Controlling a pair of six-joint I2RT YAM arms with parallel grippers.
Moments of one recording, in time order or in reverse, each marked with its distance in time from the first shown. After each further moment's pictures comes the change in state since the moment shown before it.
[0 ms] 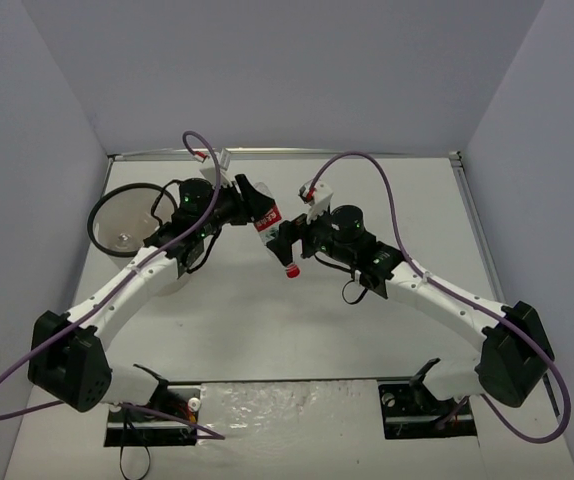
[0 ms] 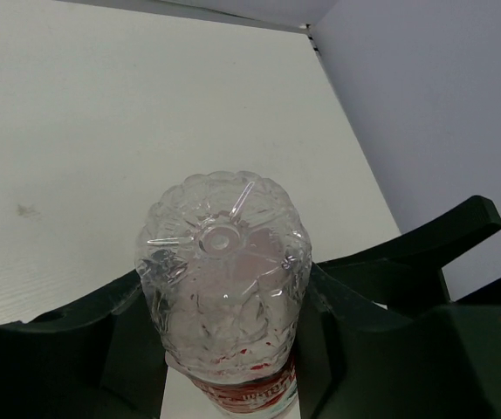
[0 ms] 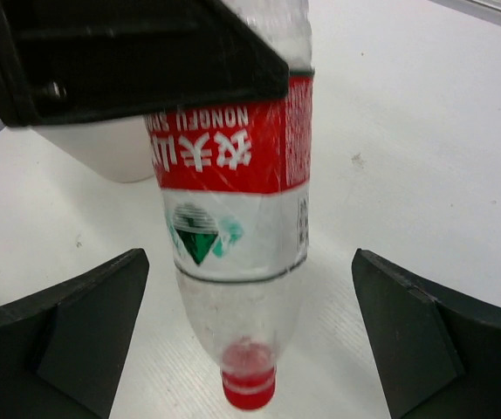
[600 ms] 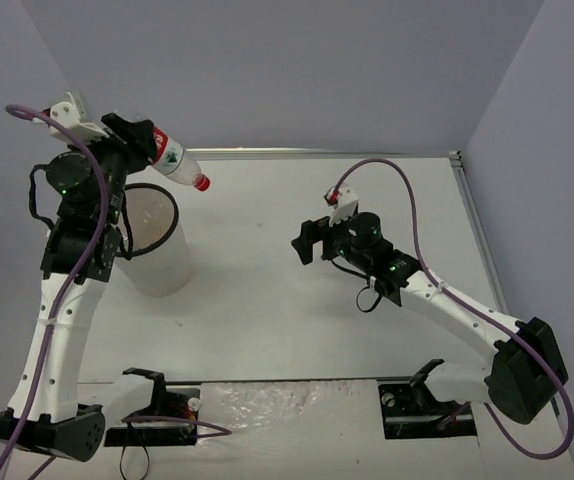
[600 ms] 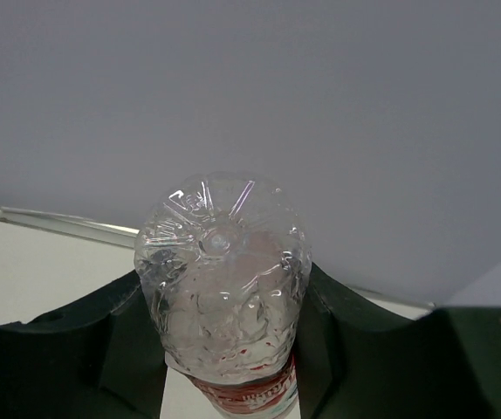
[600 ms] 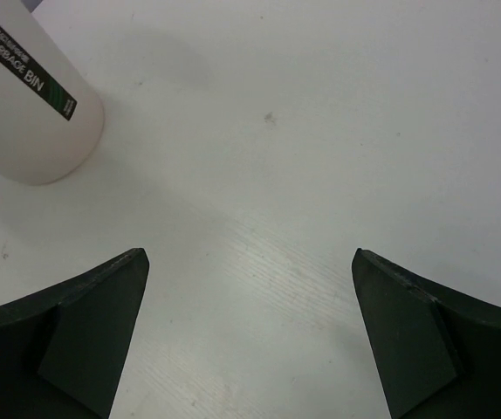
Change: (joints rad) left arm 0.328 -0.262 0.384 -0.272 -0.383 0.215; right arm -0.095 -0.102 -0.121 -0.047 0.120 0.026
